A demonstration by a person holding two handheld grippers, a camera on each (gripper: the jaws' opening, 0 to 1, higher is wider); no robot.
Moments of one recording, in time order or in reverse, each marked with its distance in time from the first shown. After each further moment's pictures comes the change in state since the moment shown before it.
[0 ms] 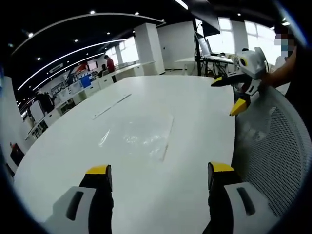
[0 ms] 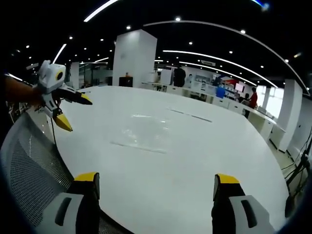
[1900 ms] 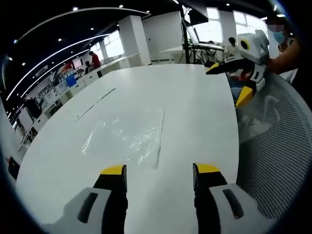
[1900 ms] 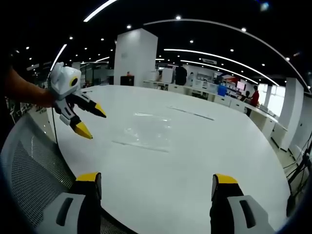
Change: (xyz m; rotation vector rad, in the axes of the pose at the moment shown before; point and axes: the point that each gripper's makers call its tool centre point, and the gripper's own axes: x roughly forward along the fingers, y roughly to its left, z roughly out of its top) left arm 0.054 -0.011 -0.006 0.079 0.086 -0.102; right arm 0.001 0.001 -0.003 0.009 0.012 0.016
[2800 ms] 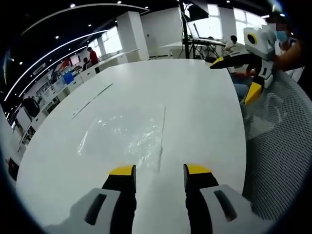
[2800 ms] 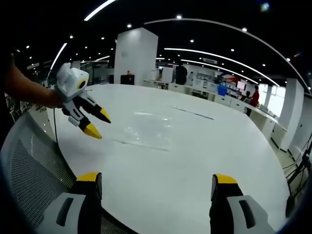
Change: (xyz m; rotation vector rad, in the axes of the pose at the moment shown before) left arm 0.021 0.002 0.000 0.005 0.038 -0.013; right arm 0.000 0.001 -0.001 -0.008 0.009 -0.001
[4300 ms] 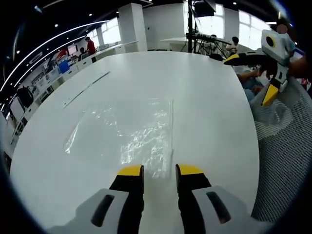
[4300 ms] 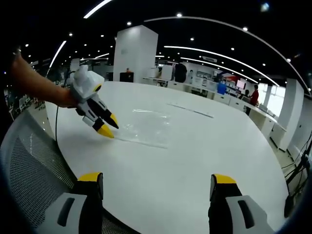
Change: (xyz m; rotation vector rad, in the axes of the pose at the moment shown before) left arm 0.043 0.021 -0.014 -0.049 0.064 -0.062; right arm 0.000 -0.002 -0.004 -0.004 0.022 -0.010
